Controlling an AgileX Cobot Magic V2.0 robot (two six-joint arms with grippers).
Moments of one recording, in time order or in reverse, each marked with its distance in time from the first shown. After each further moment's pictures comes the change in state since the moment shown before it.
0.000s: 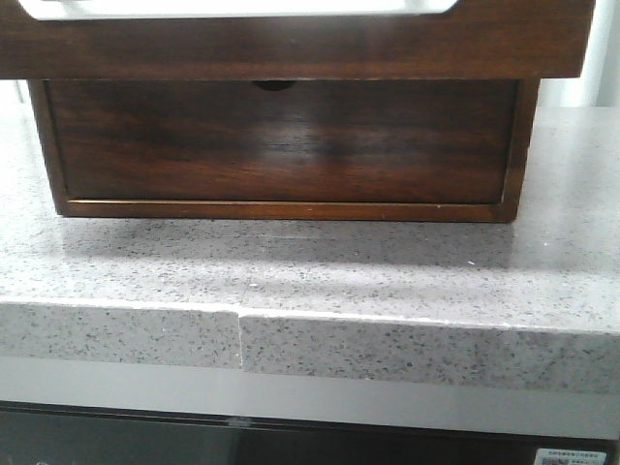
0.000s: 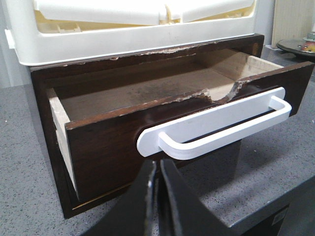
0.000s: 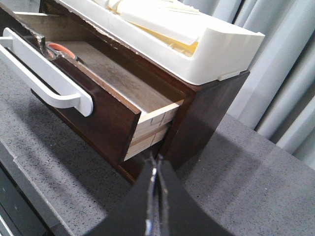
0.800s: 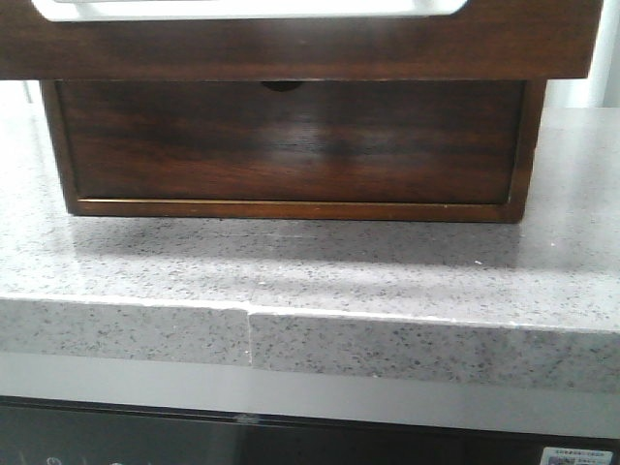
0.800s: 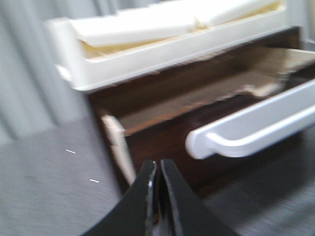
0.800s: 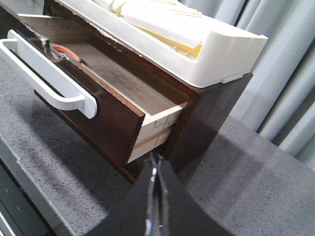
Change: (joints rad) left arm 0.049 -0.075 0.166 0.207 -0.272 0.029; right arm 0.000 0.000 0.000 -0.002 0.000 0.000
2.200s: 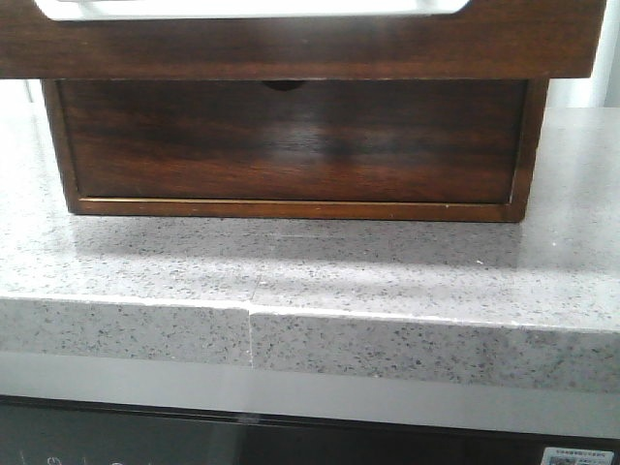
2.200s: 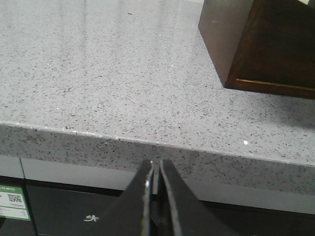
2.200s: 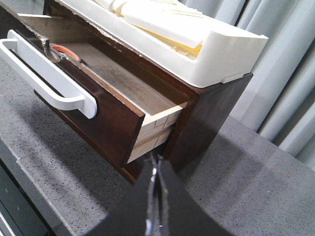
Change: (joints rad) left arm 0.384 -0.356 0.369 0.104 0.263 -0.461; right arm 0.000 0.000 0.000 -0.002 0.000 0.000
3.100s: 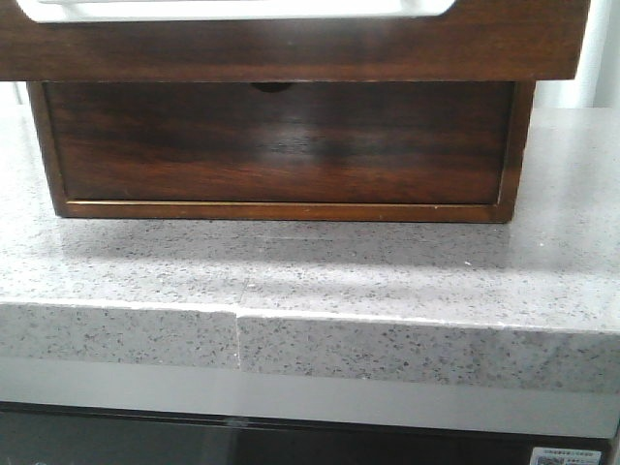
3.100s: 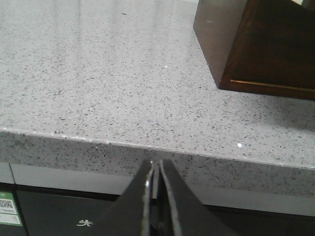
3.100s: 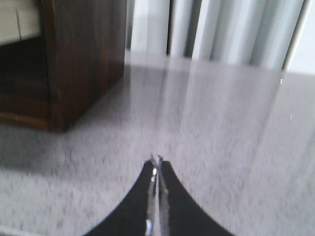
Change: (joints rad) left arm 0.000 0.000 0.000 0.000 0.002 0.000; right arm -0.496 -0.237 0.721 0.050 -0.527 0.221
